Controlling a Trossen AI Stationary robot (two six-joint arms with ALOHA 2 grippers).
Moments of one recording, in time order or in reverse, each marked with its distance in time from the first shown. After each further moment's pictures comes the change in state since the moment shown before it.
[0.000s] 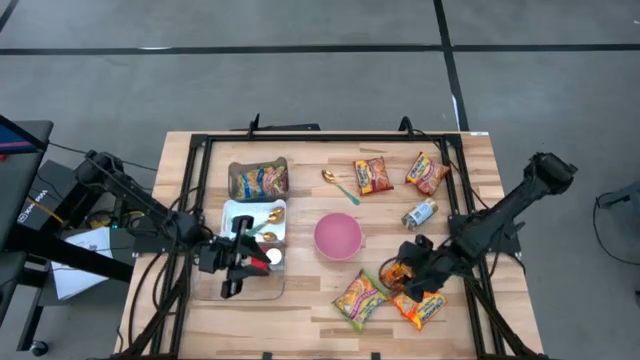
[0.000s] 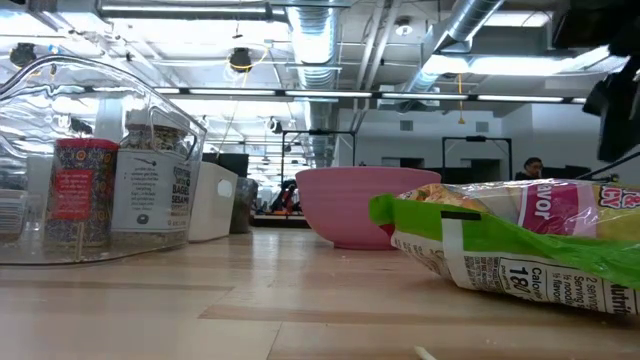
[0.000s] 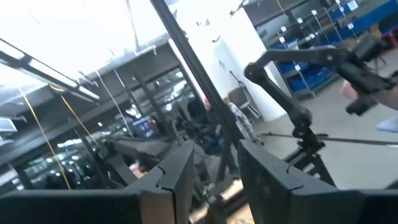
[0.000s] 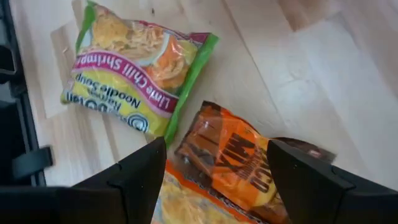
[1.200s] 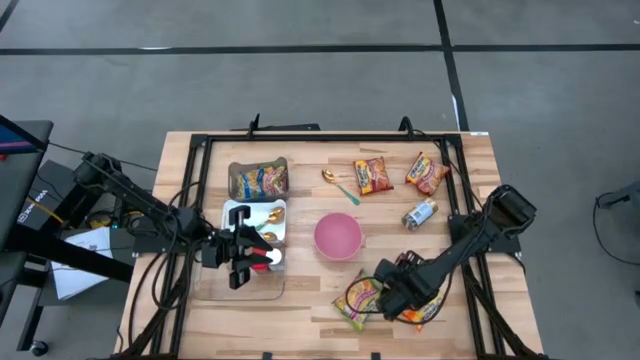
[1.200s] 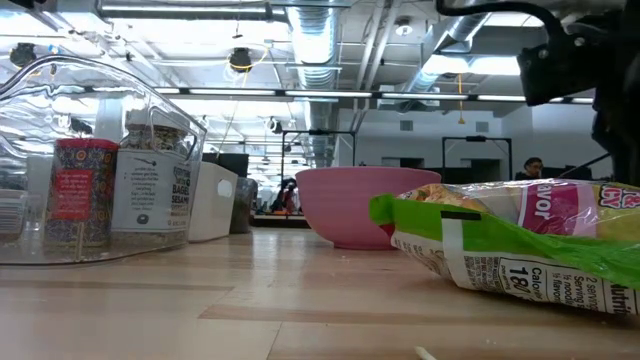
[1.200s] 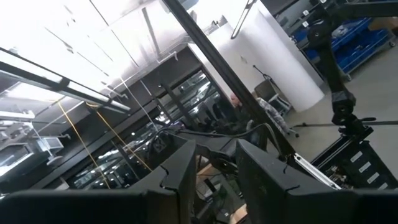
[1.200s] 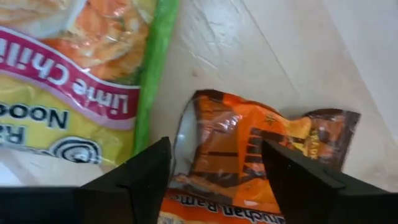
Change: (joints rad) left arm 0.055 -0.004 0.000 0.047 -0.007 0.144; right arm -0.022 0.553 0.376 -0.301 -0.067 0.206
